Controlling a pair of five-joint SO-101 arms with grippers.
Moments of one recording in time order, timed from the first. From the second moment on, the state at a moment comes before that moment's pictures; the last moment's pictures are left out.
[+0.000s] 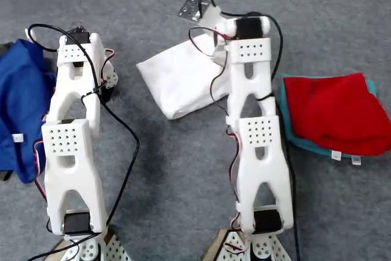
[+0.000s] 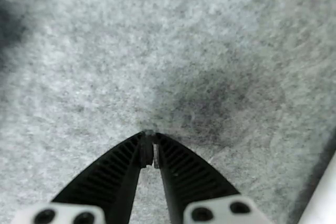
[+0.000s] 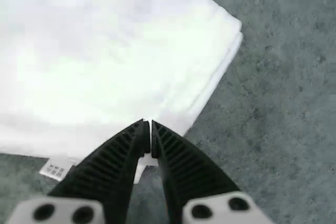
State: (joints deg) left arm -9.4 52.8 -43.4 88.1 16.4; right arm -9.2 68.2 -93.2 101.4 44.2
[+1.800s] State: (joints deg) left arm 9.1 57.5 -59.3 81.1 13.6; right arm -2.2 51.0 -41.0 77.5 21.2
